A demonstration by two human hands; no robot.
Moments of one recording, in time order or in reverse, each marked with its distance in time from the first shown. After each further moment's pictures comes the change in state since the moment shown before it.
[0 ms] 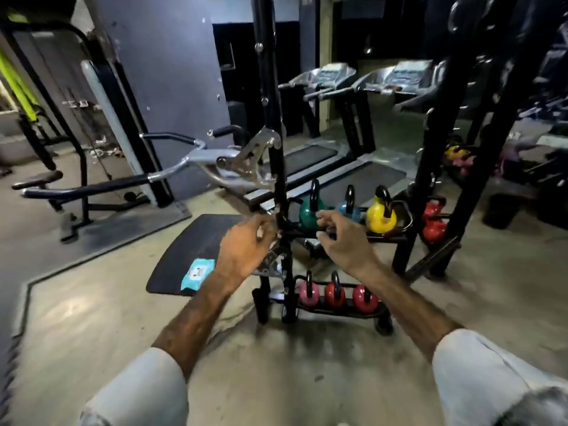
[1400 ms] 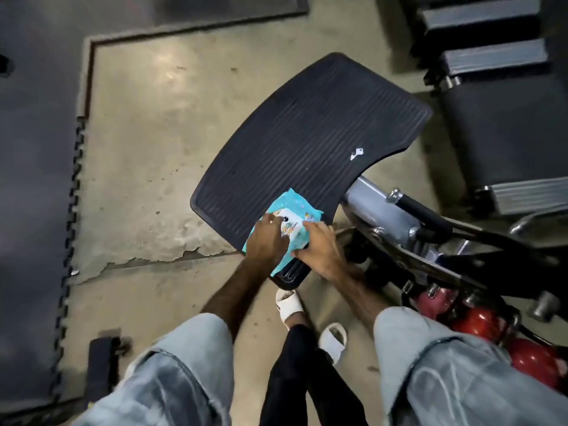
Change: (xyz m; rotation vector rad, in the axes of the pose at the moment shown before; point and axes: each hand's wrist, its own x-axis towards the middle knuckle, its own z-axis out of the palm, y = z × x) left_hand 0.207 -0.661 0.324 0.064 -0.460 -0.890; right_hand 0.340 0.222 0.744 -0.229 -1.025 0.238
